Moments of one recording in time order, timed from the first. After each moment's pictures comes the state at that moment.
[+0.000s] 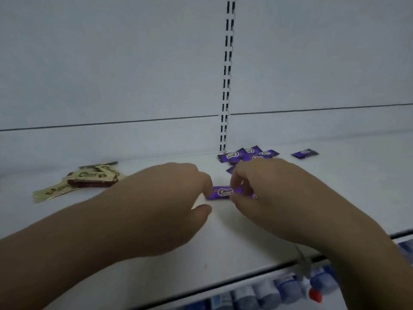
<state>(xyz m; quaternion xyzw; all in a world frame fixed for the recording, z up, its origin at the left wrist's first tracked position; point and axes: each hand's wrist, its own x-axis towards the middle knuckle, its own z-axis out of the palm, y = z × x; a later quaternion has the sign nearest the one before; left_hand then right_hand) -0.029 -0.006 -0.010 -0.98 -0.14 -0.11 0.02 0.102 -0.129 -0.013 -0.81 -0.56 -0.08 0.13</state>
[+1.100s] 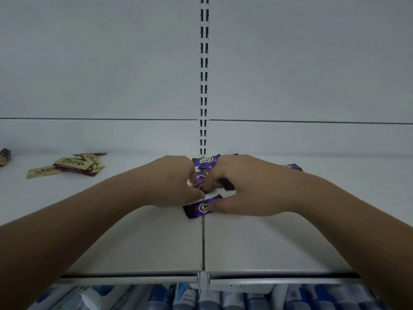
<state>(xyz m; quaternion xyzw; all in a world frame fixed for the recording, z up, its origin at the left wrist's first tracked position) 0.077 -0.034 -0.009 -0.92 -0.38 -0.01 -0.07 0.213 -0.140 0.005 -0.65 -0.76 0.05 0.07</state>
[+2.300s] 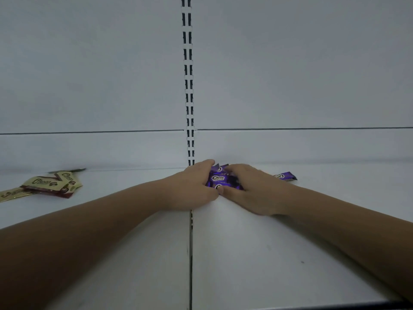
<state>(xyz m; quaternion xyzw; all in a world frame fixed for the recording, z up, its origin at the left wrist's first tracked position) 0.139 -0.011 -0.026 -0.92 -0.28 -0.04 -0.28 0.290 -0.096 -0.050 -0.76 -0.63 0.07 0.13</state>
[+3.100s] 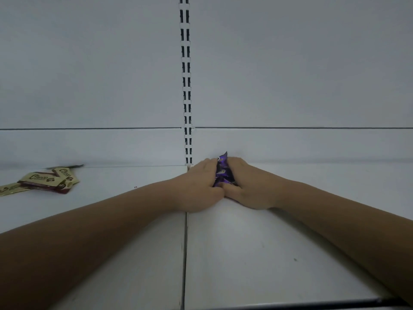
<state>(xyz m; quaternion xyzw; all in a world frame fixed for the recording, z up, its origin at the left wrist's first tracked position) 0.152 -0.014 -0.037 -0.93 -0.26 -0.05 -0.26 0.295 -0.095 -0.043 -0.72 -0.67 0.12 0.17</state>
